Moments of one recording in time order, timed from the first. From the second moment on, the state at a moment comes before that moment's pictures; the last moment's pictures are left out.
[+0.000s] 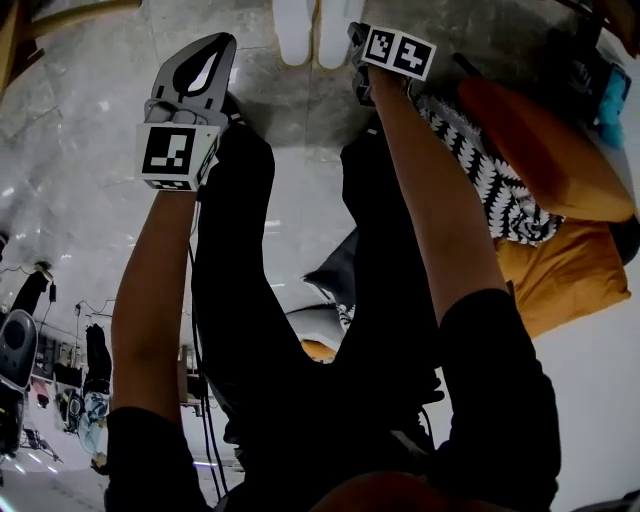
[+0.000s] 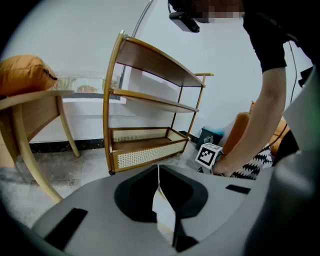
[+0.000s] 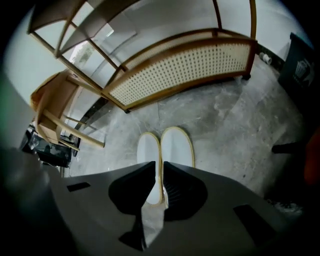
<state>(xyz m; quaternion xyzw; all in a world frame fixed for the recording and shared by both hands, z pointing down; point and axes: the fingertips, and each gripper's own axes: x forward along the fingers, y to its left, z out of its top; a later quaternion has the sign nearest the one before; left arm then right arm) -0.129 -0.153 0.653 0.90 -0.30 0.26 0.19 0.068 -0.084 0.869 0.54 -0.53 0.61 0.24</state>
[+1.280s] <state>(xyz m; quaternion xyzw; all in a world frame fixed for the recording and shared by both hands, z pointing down) -0.186 -0.154 -0.063 0.97 -0.26 0.01 0.00 0.075 -0.067 -0.147 0.61 -0.79 -0.03 -0.06</state>
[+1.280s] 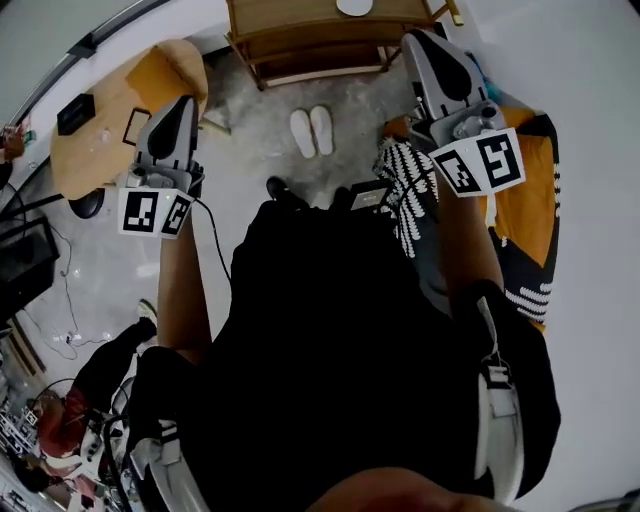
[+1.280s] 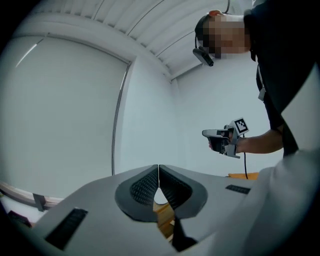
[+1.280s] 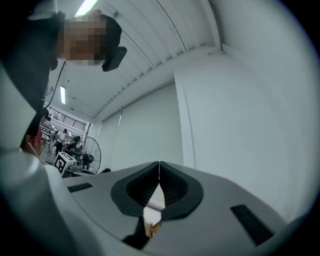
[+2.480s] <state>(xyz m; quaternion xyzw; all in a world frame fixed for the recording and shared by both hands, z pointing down) -0.184 0.040 -0.087 0.92 -0.39 -0.04 0.01 0.097 0.125 -0.061 0.65 -0.76 0.05 -0.02</state>
